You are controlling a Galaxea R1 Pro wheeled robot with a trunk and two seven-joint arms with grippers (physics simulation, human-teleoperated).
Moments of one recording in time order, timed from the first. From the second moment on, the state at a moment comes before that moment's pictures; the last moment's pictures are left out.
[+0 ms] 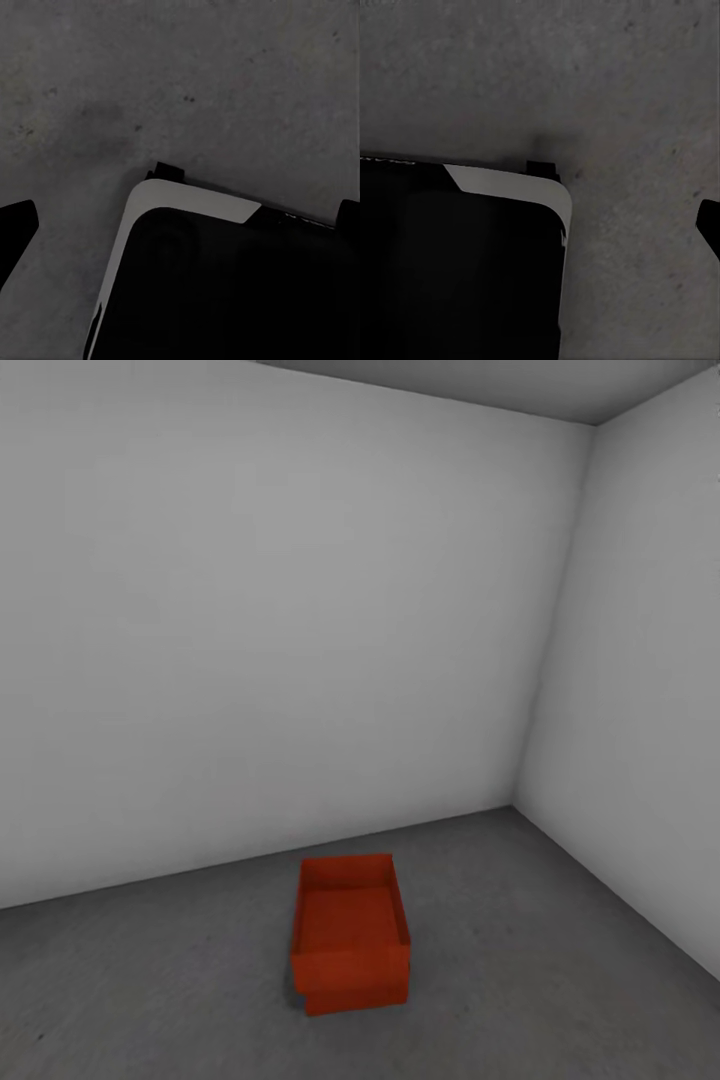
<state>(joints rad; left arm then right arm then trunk) -0.18 0.05 0.01 0.00 0.30 -0.10 -0.03 -0.20 -0.01 0.20 0.03 -0.09 -0.10 -0.01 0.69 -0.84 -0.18</state>
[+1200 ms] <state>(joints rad) -0.18 0.05 0.01 -0.02 0.29 -0.10 -0.03 -0.20 -0.01 0.20 0.03 -0.09 -0.10 -0.01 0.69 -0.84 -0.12</state>
